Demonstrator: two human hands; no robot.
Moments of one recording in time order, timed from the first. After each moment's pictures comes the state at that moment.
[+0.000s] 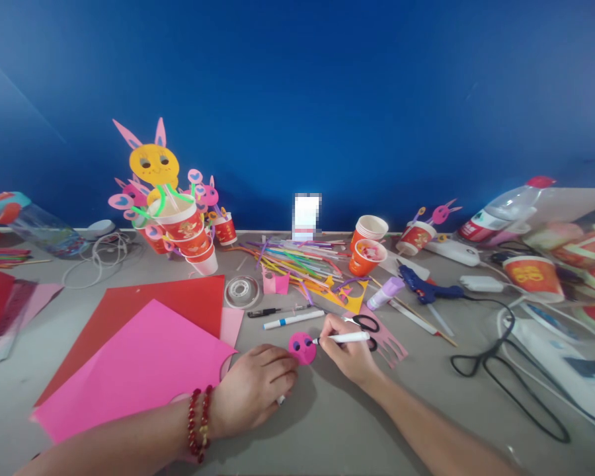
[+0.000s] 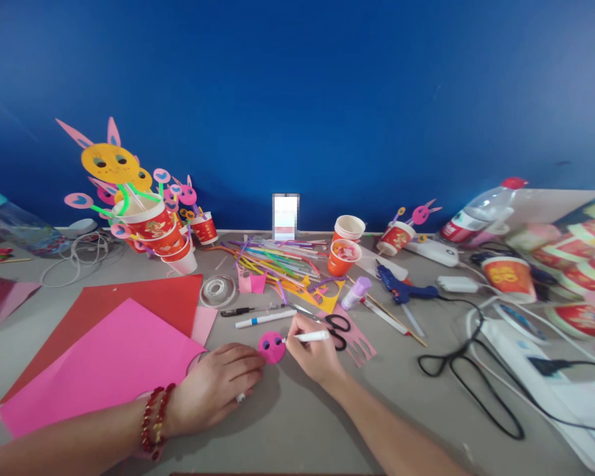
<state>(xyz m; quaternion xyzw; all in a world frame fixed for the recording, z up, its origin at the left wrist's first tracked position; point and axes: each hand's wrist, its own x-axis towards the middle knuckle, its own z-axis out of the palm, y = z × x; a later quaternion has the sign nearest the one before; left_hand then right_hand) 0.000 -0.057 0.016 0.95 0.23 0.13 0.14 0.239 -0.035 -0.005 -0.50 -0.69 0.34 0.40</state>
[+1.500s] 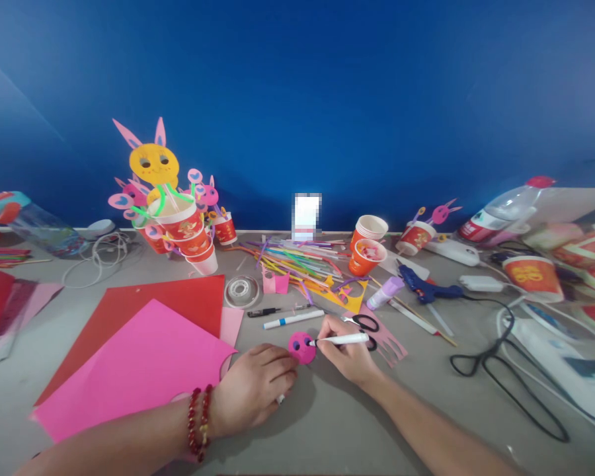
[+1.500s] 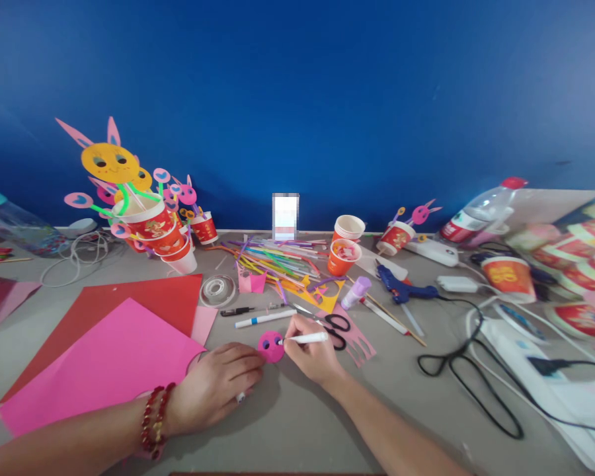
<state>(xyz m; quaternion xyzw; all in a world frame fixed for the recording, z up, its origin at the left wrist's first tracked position) 0.000 -0.056 0.015 0.95 0.23 0.13 0.14 0.238 -0.035 -0.005 -0.47 -0.70 0.35 0.40</state>
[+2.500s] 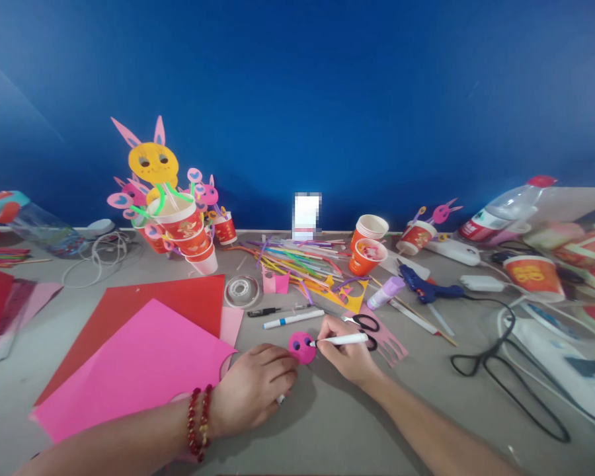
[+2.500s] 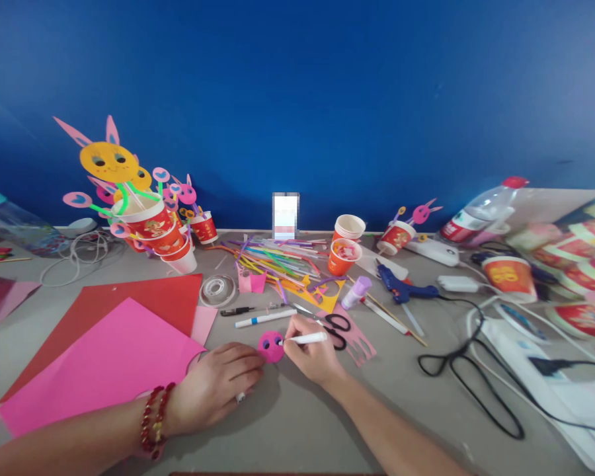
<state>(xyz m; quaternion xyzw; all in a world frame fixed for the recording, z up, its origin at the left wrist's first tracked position) -0.001 -0.058 0.015 0.95 0.23 0.13 0.13 0.238 -0.035 -0.003 -0.47 -0.71 0.34 0.40</state>
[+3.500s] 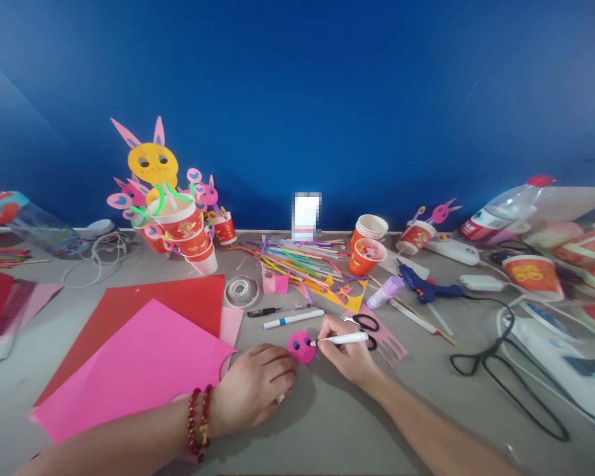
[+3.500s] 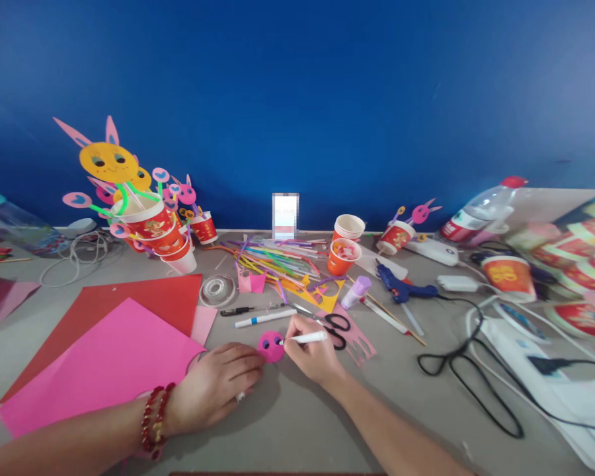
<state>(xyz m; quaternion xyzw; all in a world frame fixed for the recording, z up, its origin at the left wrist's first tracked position) 0.001 -0.057 0.016 0.95 0.23 0.13 0.13 0.238 -0.036 -0.003 -0.48 -0.70 0.35 0.39</state>
